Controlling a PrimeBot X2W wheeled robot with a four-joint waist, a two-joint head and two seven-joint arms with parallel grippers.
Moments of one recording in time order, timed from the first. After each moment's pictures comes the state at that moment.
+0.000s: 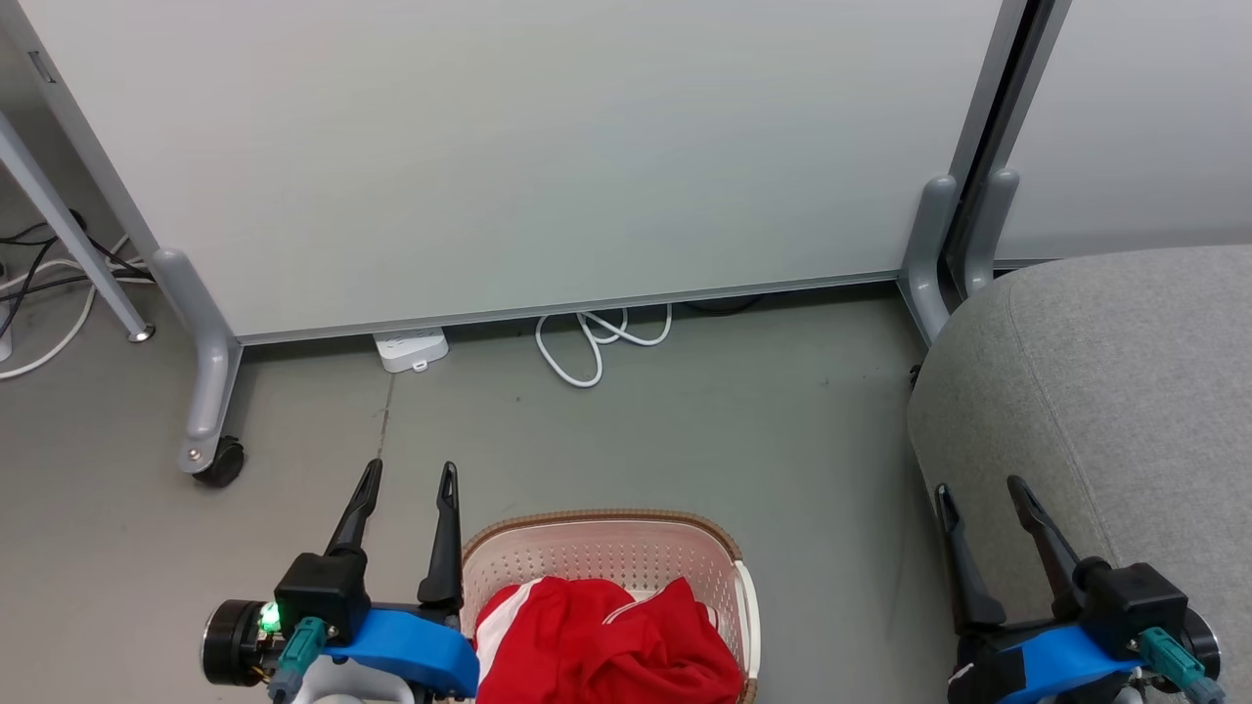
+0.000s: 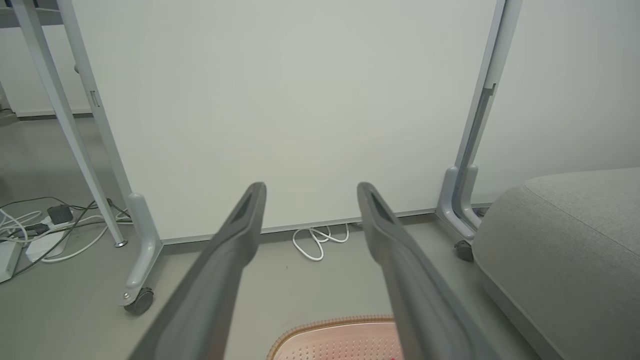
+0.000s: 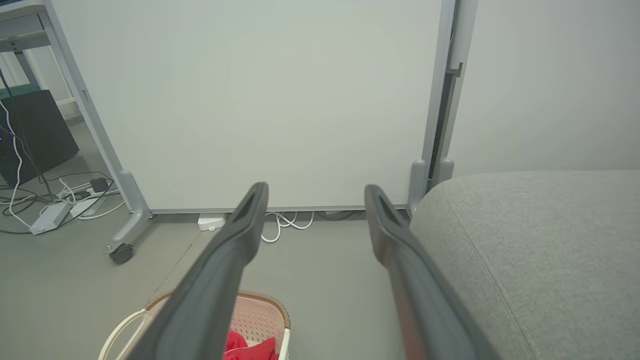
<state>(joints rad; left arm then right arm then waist) -0.08 0.05 -0.15 0.29 -0.14 -0.06 -0.24 -0.02 -0.05 -0.01 0.22 0.11 0.13 -0.24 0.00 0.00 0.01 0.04</state>
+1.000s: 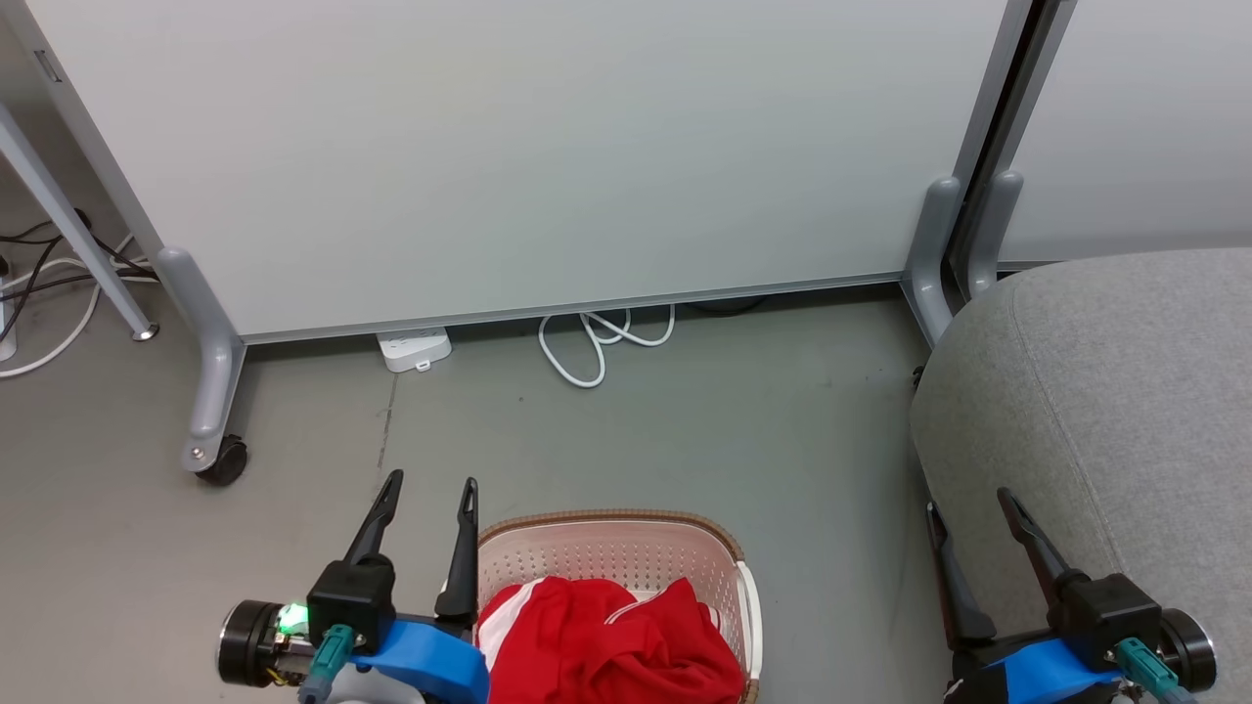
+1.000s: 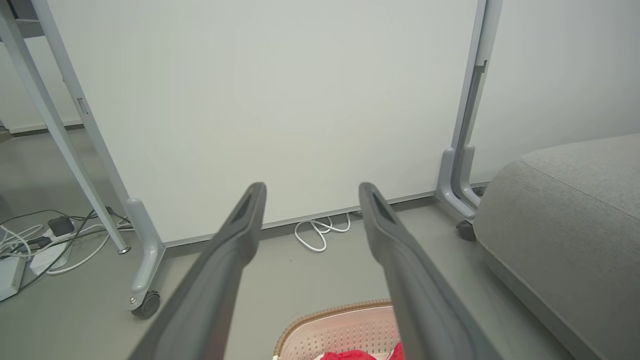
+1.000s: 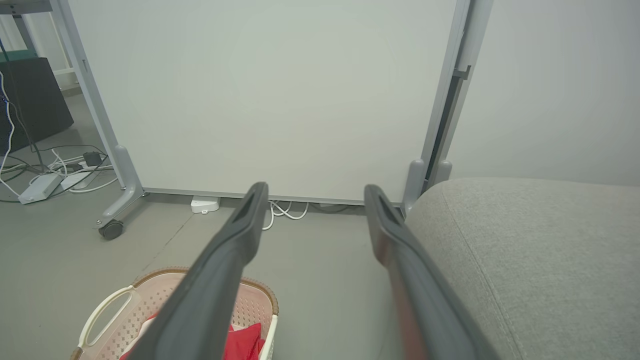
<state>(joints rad) -0.09 0.05 -0.16 0.33 -0.07 -0.06 -0.26 -0.02 -0.05 -0.01 0.25 0.01 0.13 -0.26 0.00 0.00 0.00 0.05</state>
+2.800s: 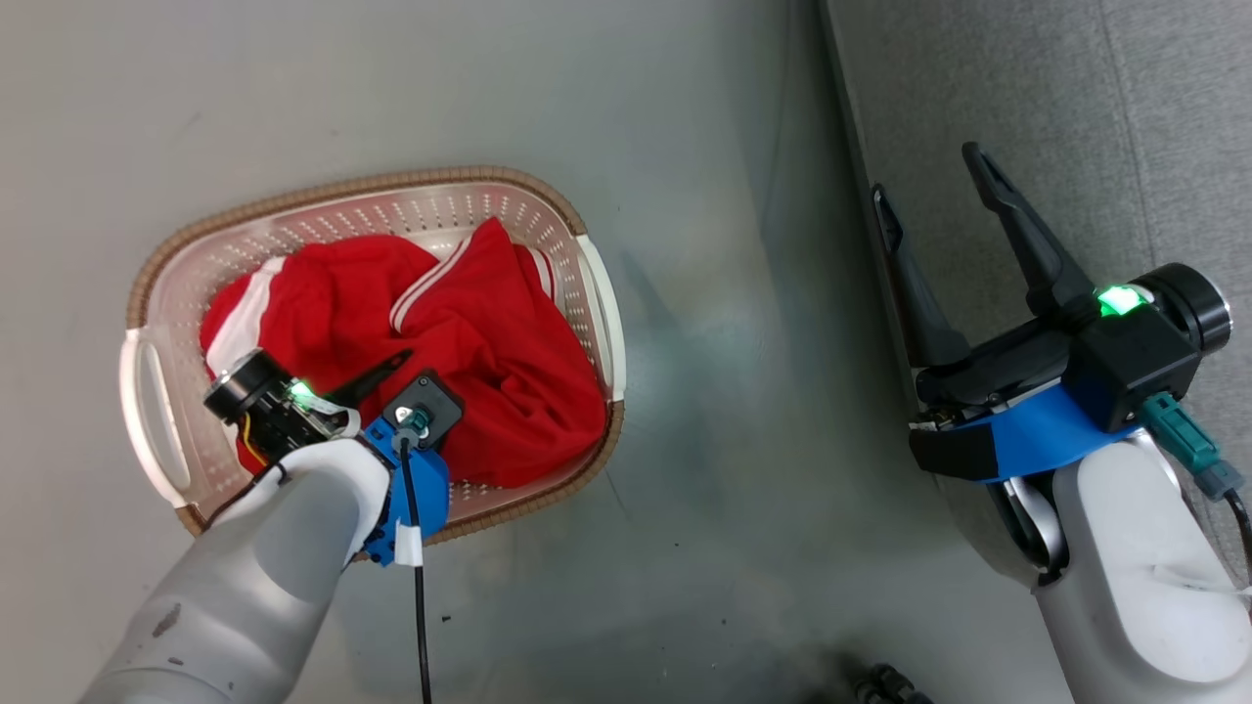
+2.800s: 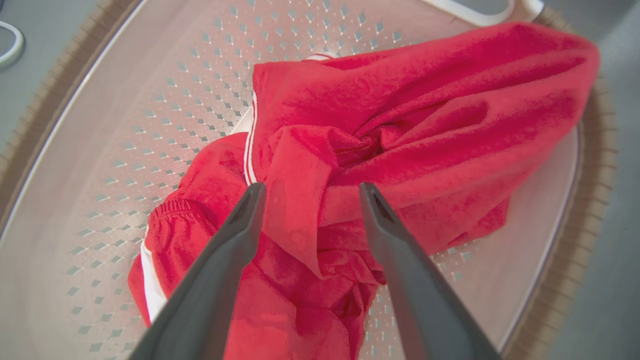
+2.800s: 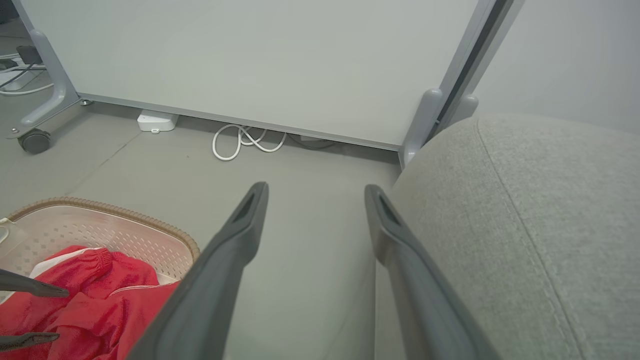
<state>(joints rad) -0.84 0.19 -0.94 1.22 -0.16 -0.13 -0.25 -0.46 -0.16 0.18 0.13 0.05 0.13 -0.26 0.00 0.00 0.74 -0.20</state>
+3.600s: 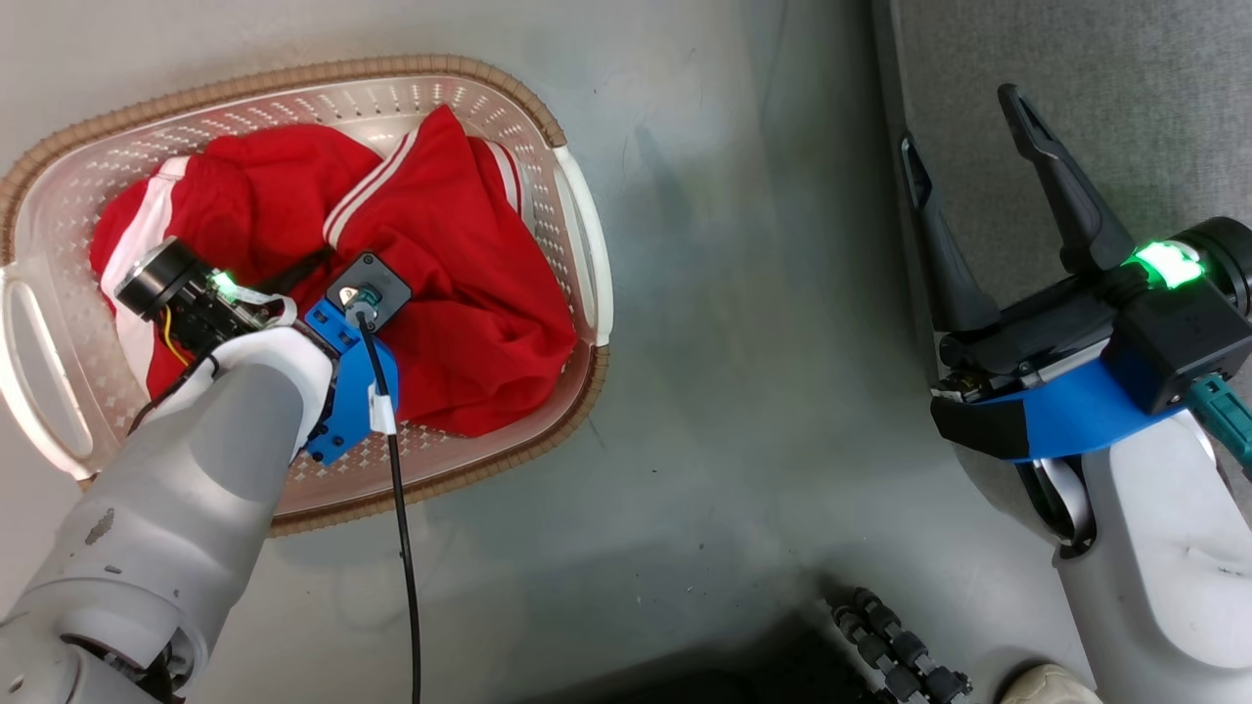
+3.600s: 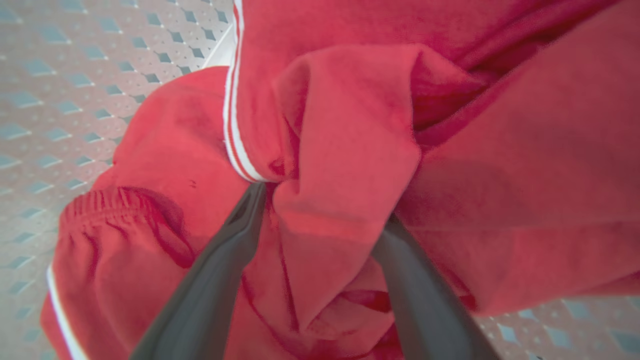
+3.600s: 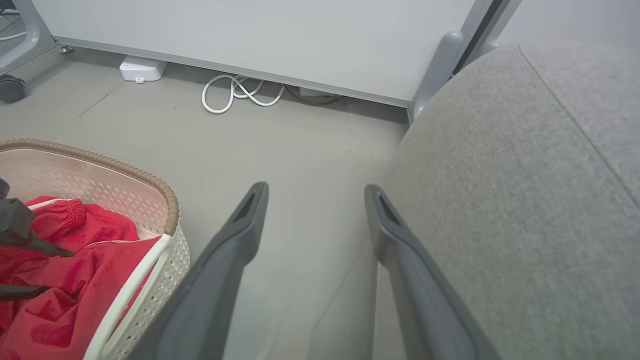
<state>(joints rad) -1.03 0.23 -1.05 1.28 -0.27 -0.13 -0.11 -0.50 -0.19 0.17 0.07 0.05 0.13 -0.26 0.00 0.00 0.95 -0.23</state>
